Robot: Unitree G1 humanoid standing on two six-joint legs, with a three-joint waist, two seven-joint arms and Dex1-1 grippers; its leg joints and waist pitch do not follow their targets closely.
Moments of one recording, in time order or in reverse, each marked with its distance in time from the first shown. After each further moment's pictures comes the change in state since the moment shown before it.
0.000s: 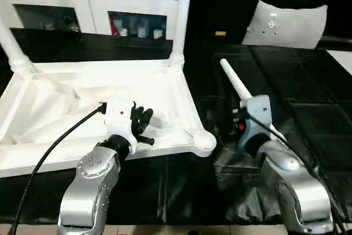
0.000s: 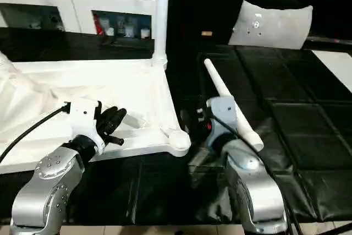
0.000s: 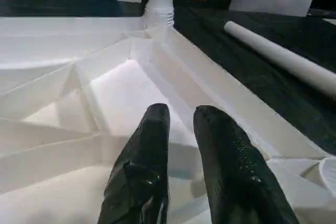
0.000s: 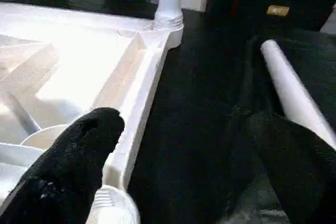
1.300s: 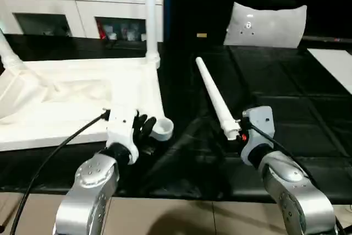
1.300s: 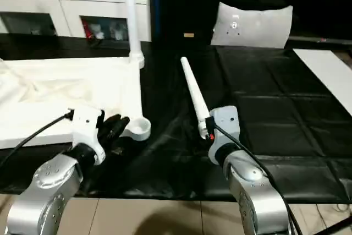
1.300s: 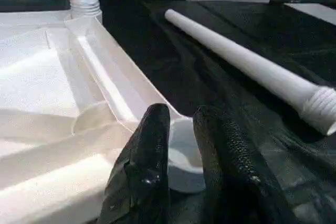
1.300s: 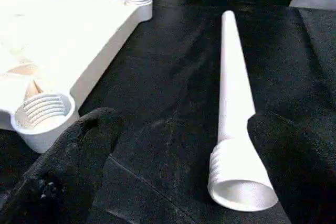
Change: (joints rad) left arm 0.068 0.064 -0.039 -0.028 -0.049 -0.023 -0.022; right arm 0.074 -0.016 0.013 -0.043 0.021 0.031 0.000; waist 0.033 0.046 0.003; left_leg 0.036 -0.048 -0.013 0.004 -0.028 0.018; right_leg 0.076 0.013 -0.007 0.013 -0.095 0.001
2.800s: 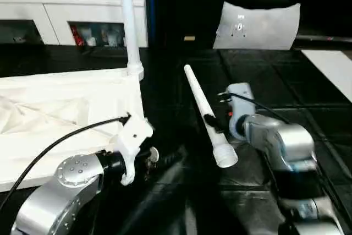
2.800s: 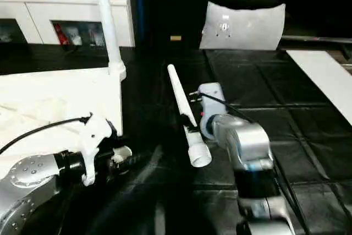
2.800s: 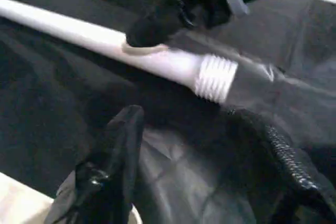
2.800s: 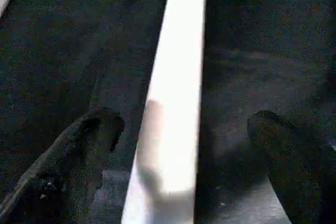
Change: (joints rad) left arm -0.040 0.366 -0.107 -0.210 -0.241 0.248 -0.371; right arm -0.507 -0.006 -0.034 0.462 0.013 0.460 -0.008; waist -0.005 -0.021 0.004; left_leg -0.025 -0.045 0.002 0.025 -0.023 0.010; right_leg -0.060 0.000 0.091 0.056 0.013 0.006
